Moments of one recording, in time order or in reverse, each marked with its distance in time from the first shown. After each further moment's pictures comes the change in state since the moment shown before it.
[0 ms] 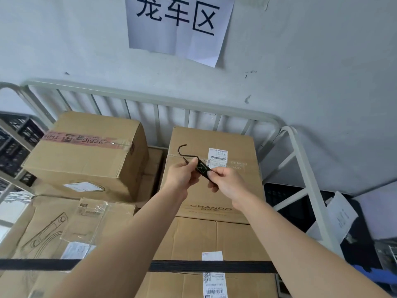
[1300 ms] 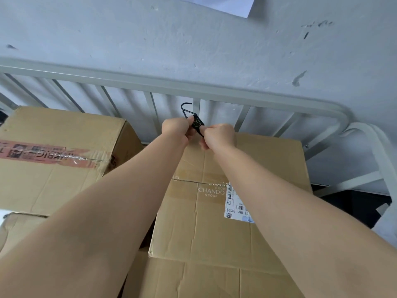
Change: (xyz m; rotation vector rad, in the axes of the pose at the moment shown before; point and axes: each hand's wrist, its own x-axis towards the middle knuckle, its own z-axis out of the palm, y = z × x) left_hand 0.276 0.067 0.018 0.106 0.292 -0.126; right_hand 0.273 -0.034 0.054 0.038 0.171 0.124
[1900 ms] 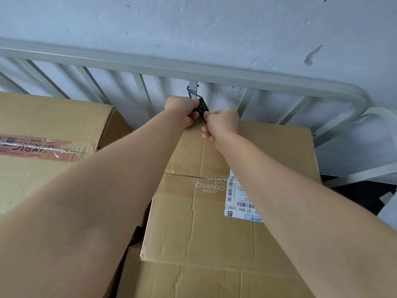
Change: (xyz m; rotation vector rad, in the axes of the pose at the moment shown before) left_hand 0.024 0.008 0.026 0.098 -0.060 0.020; right_hand 0.036 0.015 0.006 0.037 0.041 0.020
